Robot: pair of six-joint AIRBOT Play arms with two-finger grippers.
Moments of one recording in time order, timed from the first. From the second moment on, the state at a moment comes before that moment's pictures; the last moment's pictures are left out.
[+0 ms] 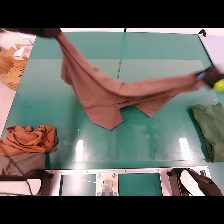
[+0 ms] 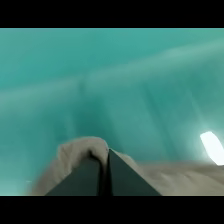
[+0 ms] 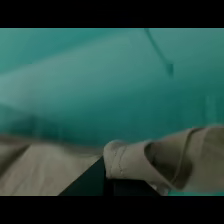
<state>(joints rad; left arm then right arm) -0.10 -1.55 1.90 1.16 -1.06 -1.35 -0.38 -0.85 0.91 -0.87 0.99 1.38</state>
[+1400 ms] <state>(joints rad) -0.10 -1.83 1.47 1.03 -1.43 -1.54 -0.65 -1.41 0.99 -0.94 1.01 1.30</state>
